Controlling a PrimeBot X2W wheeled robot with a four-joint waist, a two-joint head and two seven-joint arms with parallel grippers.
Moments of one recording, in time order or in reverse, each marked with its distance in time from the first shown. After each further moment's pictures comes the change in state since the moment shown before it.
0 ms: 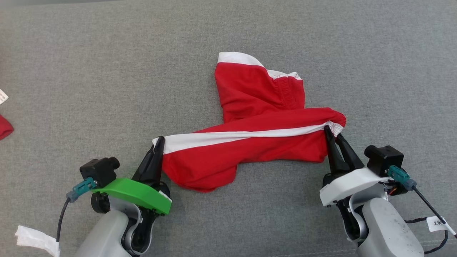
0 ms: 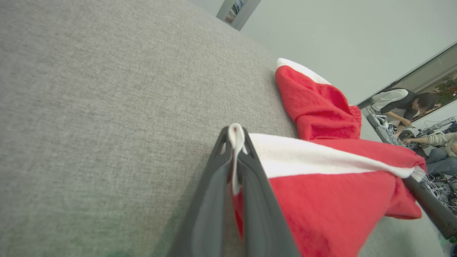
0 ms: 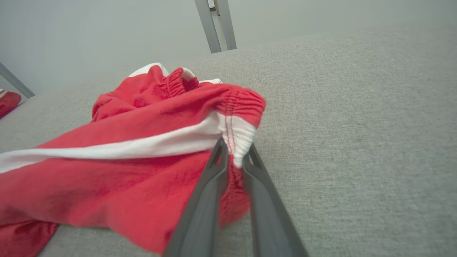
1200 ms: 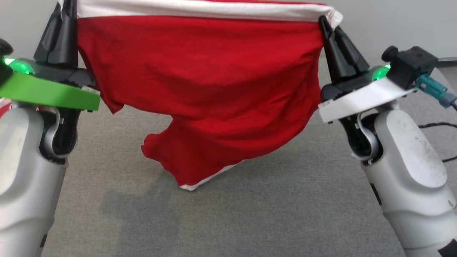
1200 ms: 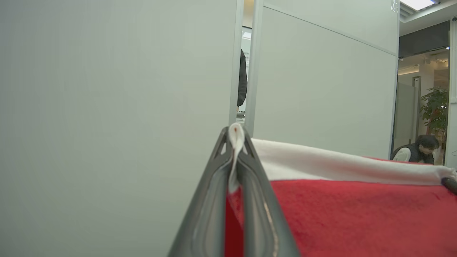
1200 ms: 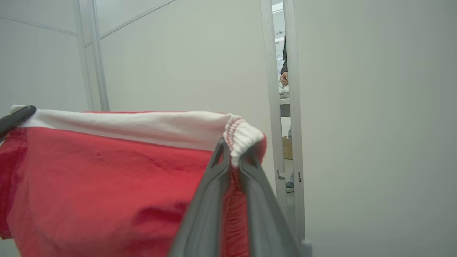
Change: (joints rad) left arm -0.363 0.188 0.158 -0.201 0.182 0.000 0.000; right arm -0.350 -0.125 0.163 -0.194 0.180 0.000 0.064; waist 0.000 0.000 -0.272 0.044
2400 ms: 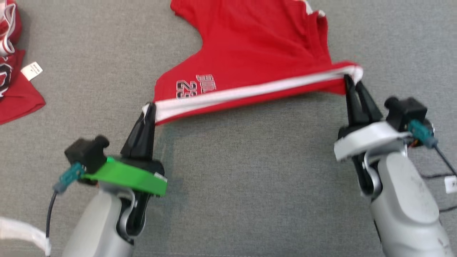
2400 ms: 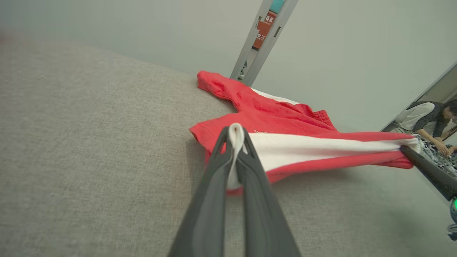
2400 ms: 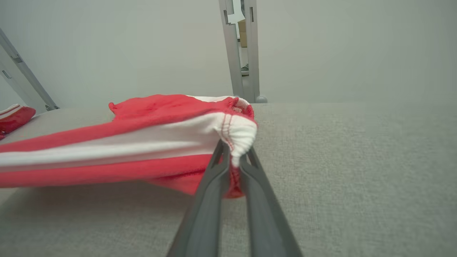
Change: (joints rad) left arm 0.335 -0.227 -0.008 0.045 0.079 0.000 0.001; right arm 0.137 0.077 -0.220 0.211 -0.254 0.000 -0.064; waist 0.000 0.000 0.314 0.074
